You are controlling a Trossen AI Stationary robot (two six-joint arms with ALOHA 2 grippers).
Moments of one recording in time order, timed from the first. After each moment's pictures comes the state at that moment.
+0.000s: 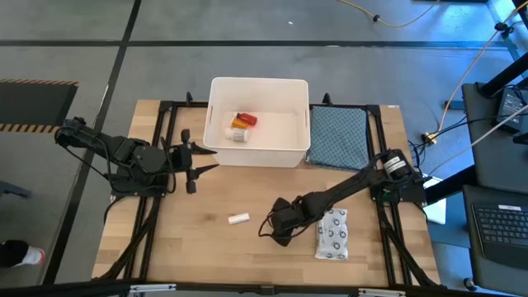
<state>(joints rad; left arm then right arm) -0.37 0.77 0.82 -0.41 -0.63 0.00 0.39 1.99 1.27 -0.51 0.06 0.99</state>
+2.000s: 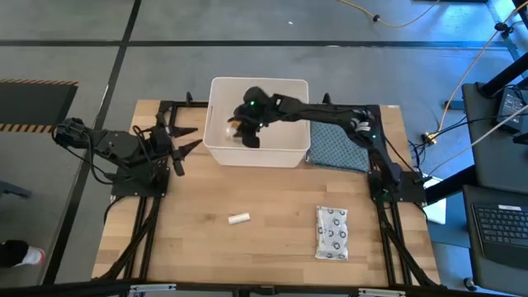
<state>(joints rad) -0.38 0.59 0.83 -0.39 -0.87 0.01 -0.37 2.24 1.94 -0.45 -0.44 -0.14</state>
